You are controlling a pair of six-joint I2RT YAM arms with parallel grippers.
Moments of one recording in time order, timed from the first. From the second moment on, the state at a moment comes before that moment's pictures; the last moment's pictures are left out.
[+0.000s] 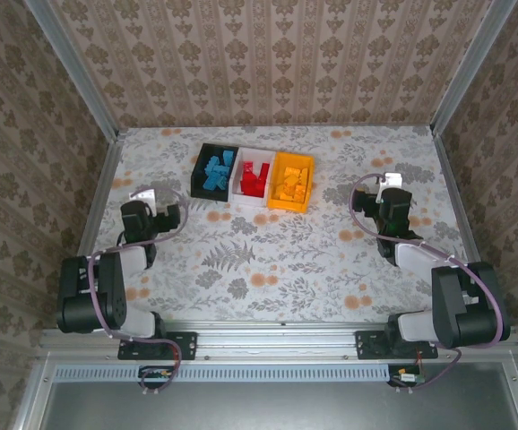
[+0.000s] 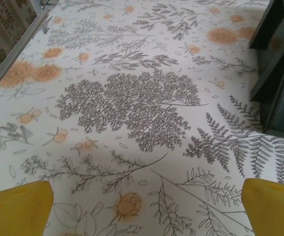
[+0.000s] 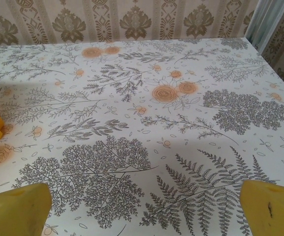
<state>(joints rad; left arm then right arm) 0.04 1.45 0.43 0.54 0.02 0.02 0.05 1.34 0.50 0.44 0.24 0.07</state>
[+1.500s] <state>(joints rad) -0.03 1.54 0.37 0.81 -0.10 0.06 0.03 1.48 0.43 0.72 0.24 0.08</state>
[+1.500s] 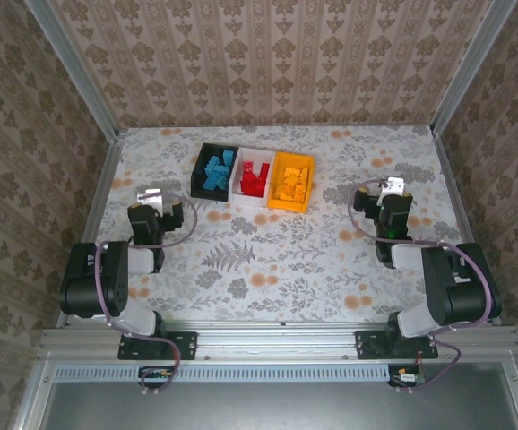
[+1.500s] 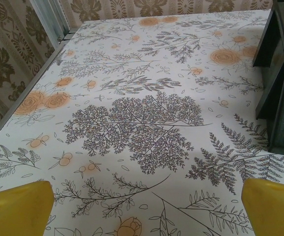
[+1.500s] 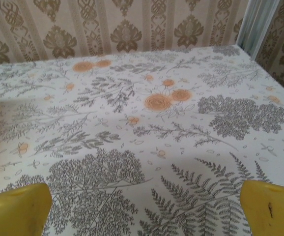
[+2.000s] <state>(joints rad) -0.03 1.54 0.37 0.81 -0.11 0.06 0.03 1.48 0.43 0.69 0.23 0.08</state>
